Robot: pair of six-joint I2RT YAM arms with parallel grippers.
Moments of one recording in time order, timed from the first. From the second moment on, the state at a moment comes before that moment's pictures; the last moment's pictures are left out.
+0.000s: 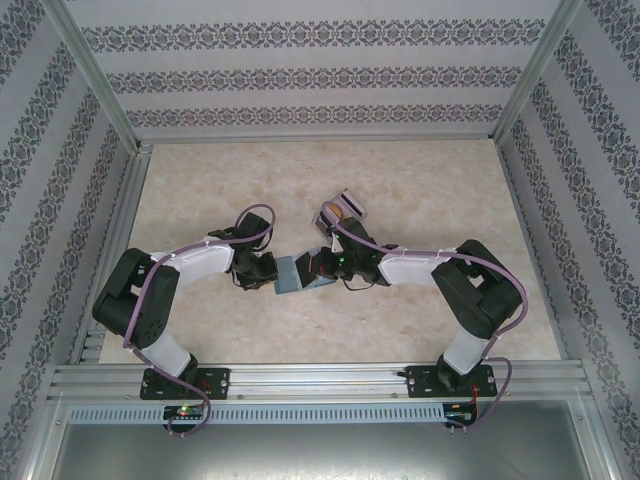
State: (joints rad) left arm -0.44 1.63 0.86 -0.52 0.23 -0.82; right arm 0.68 1.72 0.81 0.10 -0.39 0.87
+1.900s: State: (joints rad) left arm -0.44 1.63 0.86 -0.52 0.22 -0.81; right arm 0.73 1.80 1.00 -0.19 -0.32 0.68
